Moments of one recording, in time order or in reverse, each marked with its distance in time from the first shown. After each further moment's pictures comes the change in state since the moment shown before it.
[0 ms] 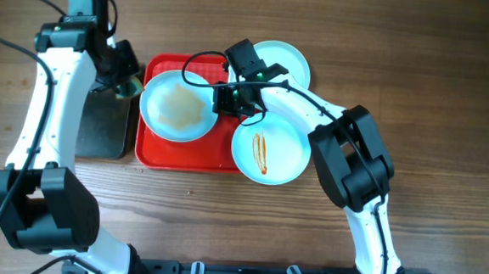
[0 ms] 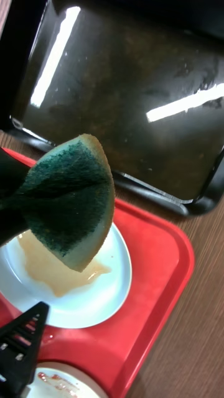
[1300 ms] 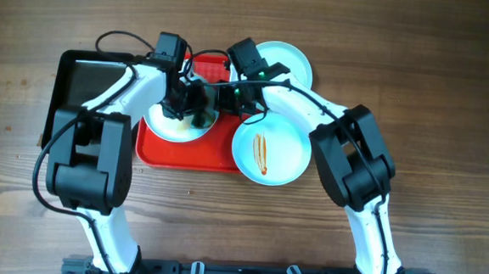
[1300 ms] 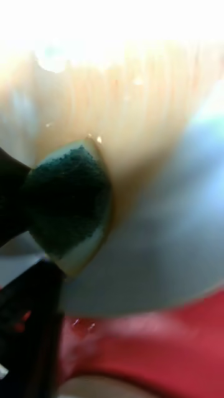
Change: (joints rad) left arm -0.236 0.250 -0.264 0.378 0.256 -0.067; right arm -0.010 -0.002 -0.001 0.013 0.002 -0.003
